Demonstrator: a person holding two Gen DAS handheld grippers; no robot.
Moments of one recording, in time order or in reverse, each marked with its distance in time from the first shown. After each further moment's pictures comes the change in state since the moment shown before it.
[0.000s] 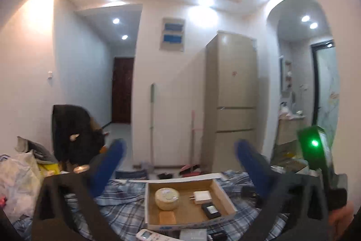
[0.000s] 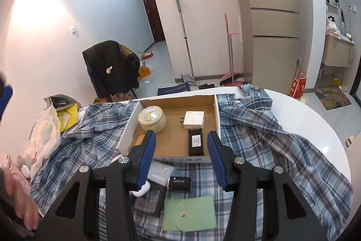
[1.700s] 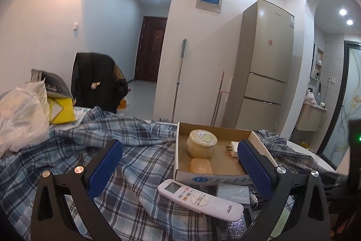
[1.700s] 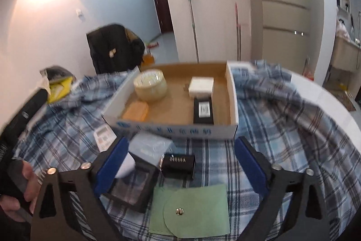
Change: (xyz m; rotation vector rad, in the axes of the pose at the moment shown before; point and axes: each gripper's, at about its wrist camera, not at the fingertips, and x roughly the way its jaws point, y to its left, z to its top) left arm 0.046 0.054 -0.119 -0.157 0.269 0.182; right arm 0.074 -0.002 -0.072 -0.076 0.064 0.011
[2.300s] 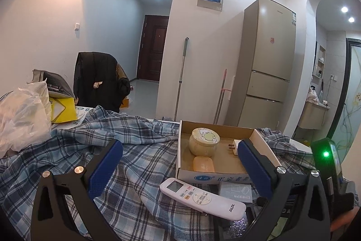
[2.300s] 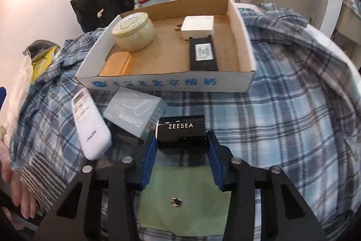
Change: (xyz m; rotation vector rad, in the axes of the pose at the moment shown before) left arm 0.001 -0.002 -0.001 0.017 0.006 0.019; right arm 0.052 -0.011 -0.016 0.059 0.308 -0.013
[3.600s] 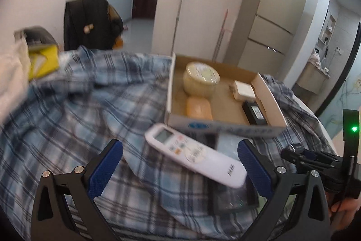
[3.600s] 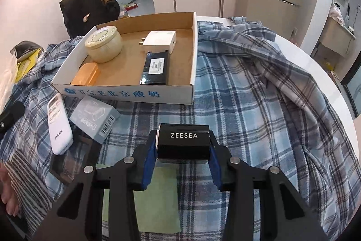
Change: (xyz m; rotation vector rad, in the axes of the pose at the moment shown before) left arm 0.056 -0.011 -0.021 -0.023 0.461 -0.038; right arm -0.020 -0.040 0.003 -0.026 -0.069 -0.126
